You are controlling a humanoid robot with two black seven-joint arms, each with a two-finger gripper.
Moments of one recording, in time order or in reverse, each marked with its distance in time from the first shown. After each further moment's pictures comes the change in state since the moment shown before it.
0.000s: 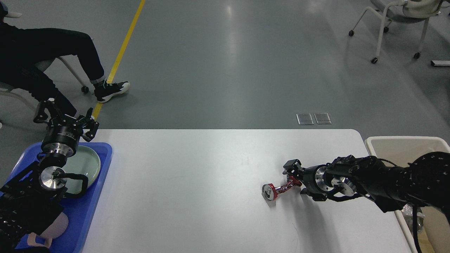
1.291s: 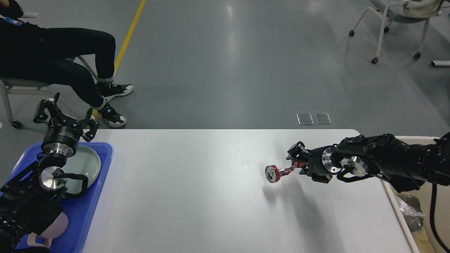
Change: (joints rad) left arm 0.000 0.000 0.000 0.000 0.000 0.000 0.000; right arm 0.171 -0.112 0.011 0.155 -0.005 0.033 -0.001
